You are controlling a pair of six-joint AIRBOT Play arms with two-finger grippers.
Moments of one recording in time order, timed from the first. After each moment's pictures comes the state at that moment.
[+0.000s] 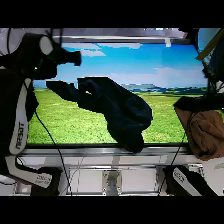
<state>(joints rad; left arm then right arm) -0.14 -1.65 1.90 1.43 -1.15 -1.64 -0.30 -0.96 0.94 -1.02 1.33 1.24</state>
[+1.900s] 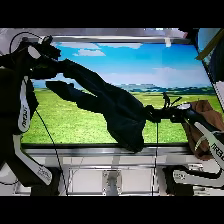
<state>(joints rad) 0.05 -1.86 1.95 1.19 -1.12 -1.38 -0.10 -1.38 0.69 -0.49 0.95 1.08</state>
